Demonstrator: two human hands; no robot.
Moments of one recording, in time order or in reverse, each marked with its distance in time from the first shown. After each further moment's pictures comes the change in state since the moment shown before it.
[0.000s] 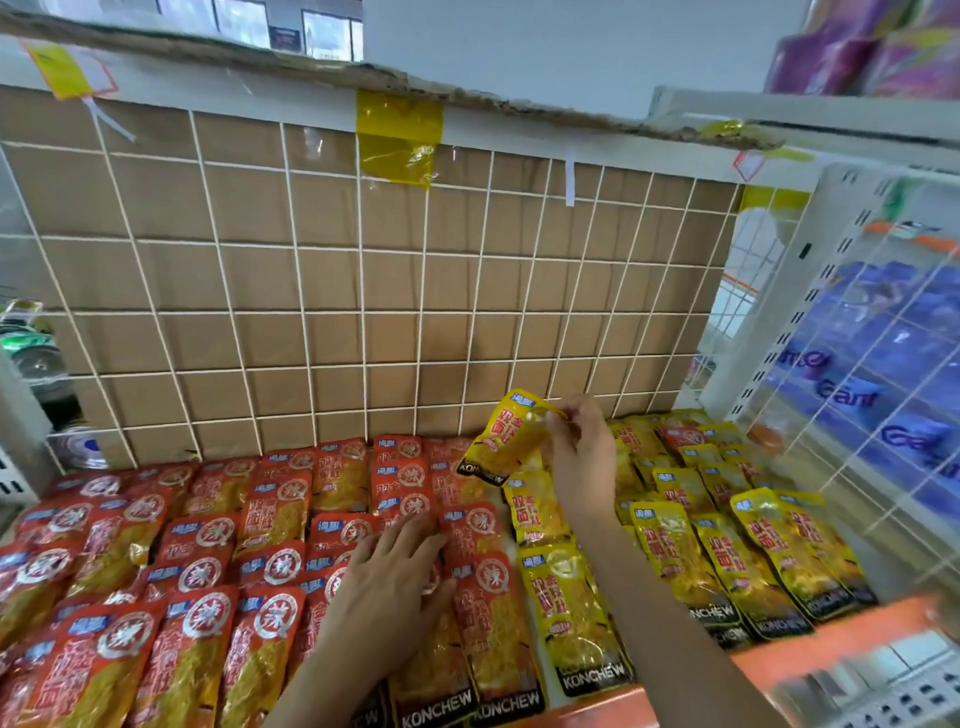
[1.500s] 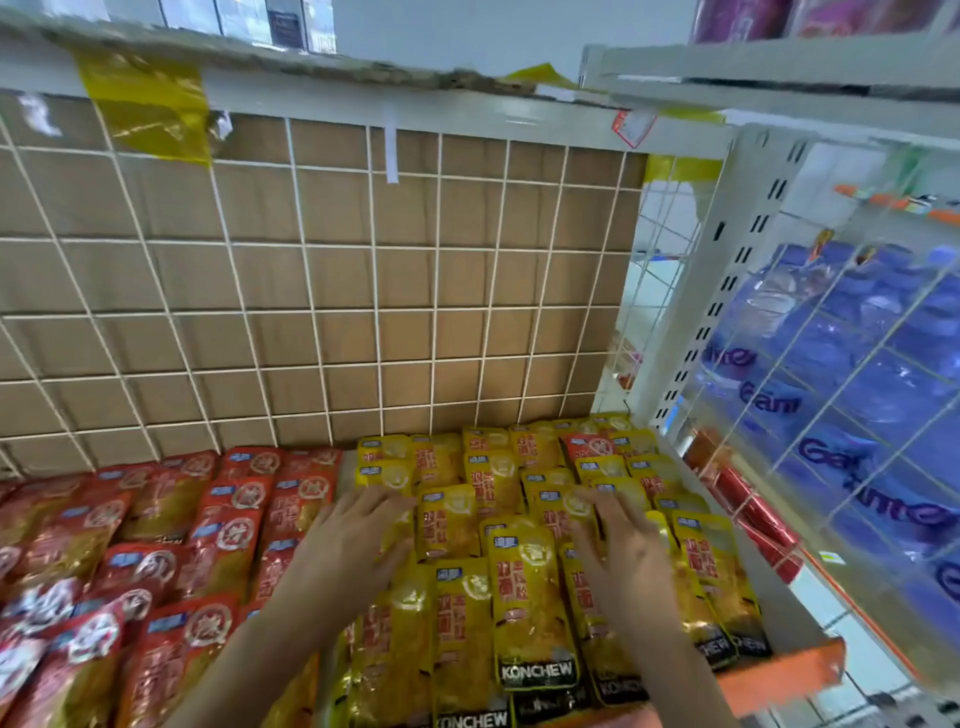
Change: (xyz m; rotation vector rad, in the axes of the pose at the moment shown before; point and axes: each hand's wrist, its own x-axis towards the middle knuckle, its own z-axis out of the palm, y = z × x) left_hand 0.099 0.110 -0.007 -0.155 0.064 -0.040; right_hand 0.018 0.136 -0.169 -0.476 -0.190 -0.170
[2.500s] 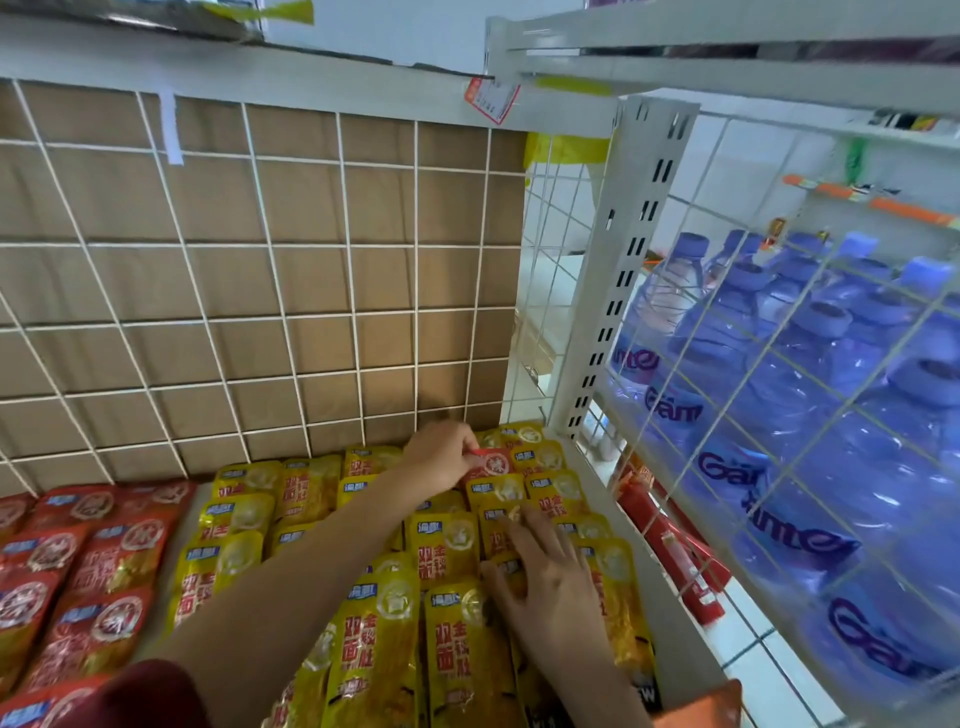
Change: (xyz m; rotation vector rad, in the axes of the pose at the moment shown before) left_hand 0.214 0.134 0.074 -0.162 -0.096 -0.022; right_hand 0.013 0.066 -0.011 -0.181 -0.193 0.029
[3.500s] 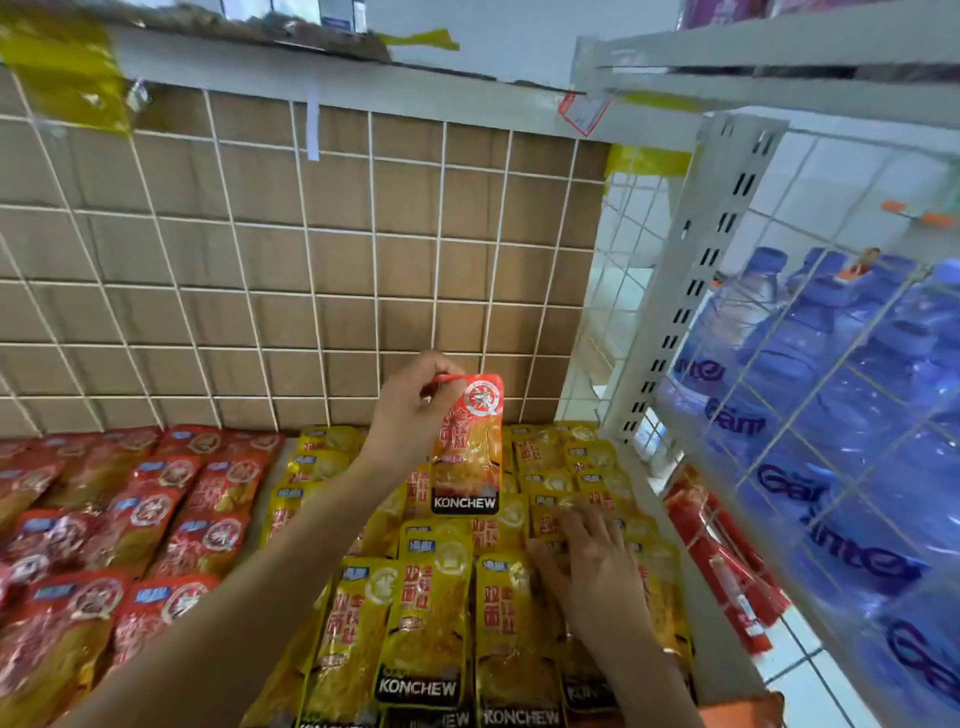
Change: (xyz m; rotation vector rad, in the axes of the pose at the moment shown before) left_hand -0.097 -0.018 -0.071 -0.623 0.617 0.164; right_hand 0.002 -0.002 -0.004 0.003 -0.117 -0.017
